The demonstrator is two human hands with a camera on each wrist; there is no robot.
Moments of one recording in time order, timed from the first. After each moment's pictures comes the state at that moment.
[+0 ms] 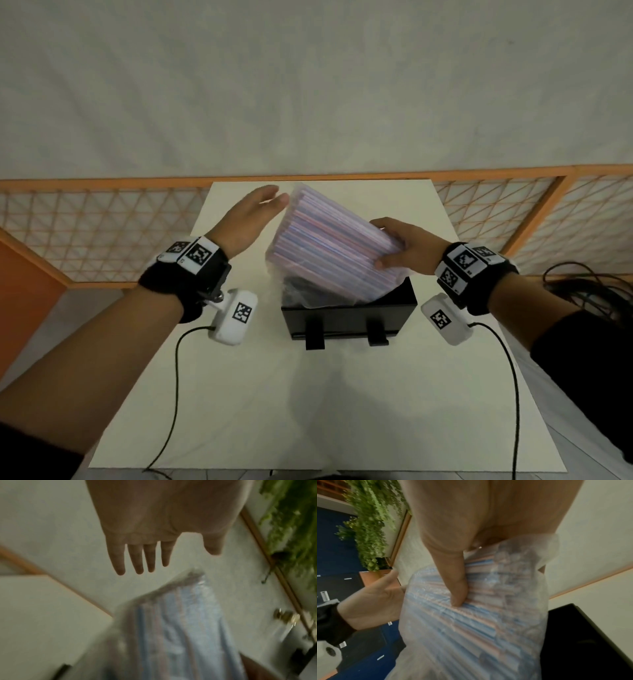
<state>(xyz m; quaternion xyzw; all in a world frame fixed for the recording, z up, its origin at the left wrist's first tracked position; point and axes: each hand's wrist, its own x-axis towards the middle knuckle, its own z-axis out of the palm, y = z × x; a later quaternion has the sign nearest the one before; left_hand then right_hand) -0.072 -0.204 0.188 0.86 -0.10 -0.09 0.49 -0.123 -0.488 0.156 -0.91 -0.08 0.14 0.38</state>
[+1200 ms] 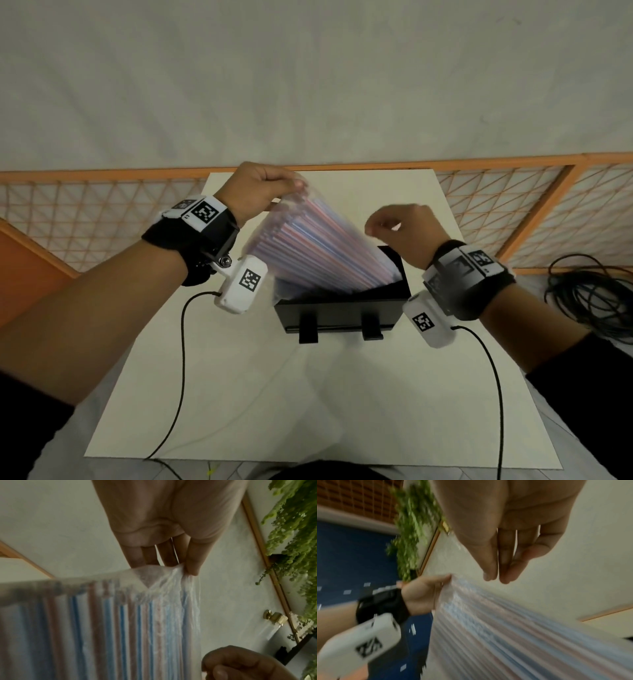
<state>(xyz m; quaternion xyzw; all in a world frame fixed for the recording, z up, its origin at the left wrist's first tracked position) -0.051 -0.238 0.204 0.79 -0.14 -0.10 0.59 -0.130 -0.478 0.166 -0.93 -0.03 -0.05 0.35</state>
